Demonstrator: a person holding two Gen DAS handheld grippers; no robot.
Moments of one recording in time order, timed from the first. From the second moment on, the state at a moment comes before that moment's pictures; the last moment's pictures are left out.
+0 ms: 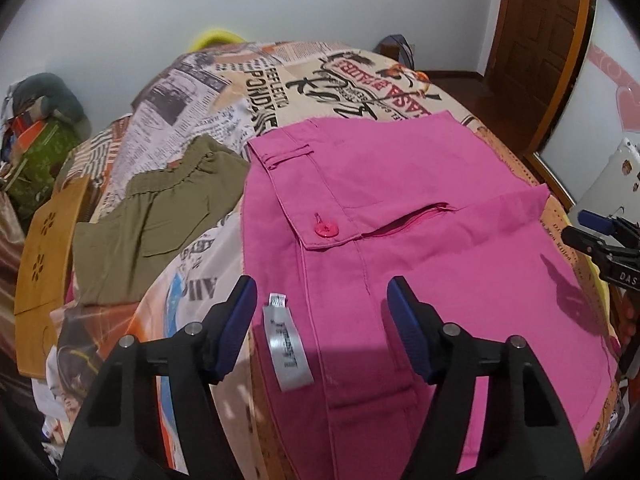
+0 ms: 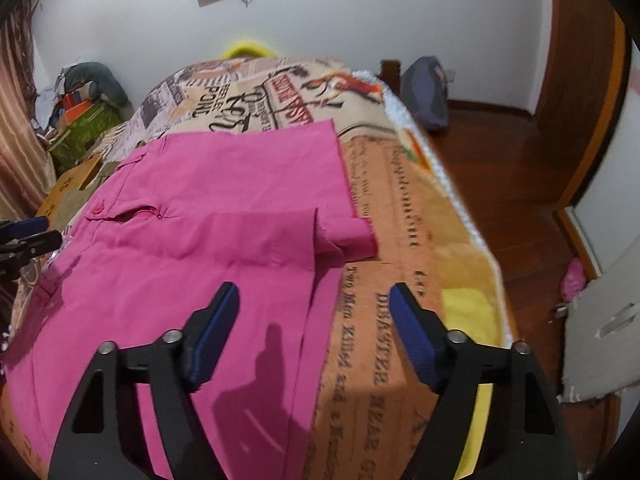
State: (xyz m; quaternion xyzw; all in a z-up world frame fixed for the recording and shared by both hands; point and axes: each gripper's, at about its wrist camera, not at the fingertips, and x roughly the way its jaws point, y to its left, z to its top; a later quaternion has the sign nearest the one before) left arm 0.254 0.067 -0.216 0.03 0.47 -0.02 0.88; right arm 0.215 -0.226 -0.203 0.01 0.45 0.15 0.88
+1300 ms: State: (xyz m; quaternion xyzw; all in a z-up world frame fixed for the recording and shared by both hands) left arm 0.276 0.078 -0.249 0.01 0.52 -0.05 0.85; right arm 0.234 -0.207 -0.234 -0.03 0.48 0.19 0.85
